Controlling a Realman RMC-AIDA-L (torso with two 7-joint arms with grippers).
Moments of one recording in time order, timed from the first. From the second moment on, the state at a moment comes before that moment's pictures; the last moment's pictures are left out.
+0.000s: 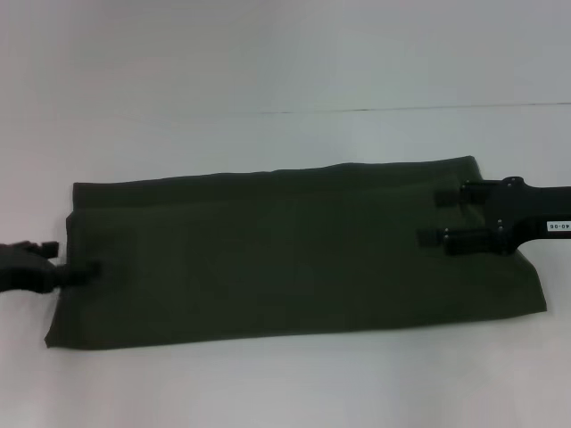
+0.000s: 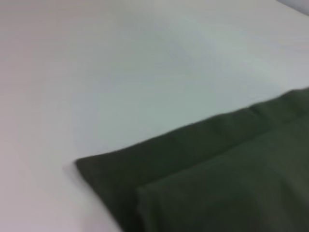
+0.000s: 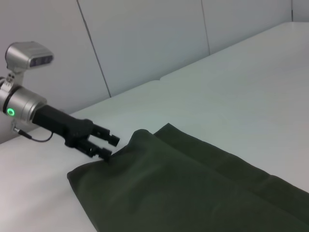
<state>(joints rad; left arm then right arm) -0.46 -2.06 0.56 0.78 2.28 1.22 -1.68 0.62 1.96 -0.63 -0.65 -2.11 -1.58 1.51</state>
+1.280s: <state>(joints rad) -0.79 -1.92 0.63 0.70 2.78 1.37 -2.47 0.65 1.96 -0.64 -0.65 -2.11 -1.65 1.56</state>
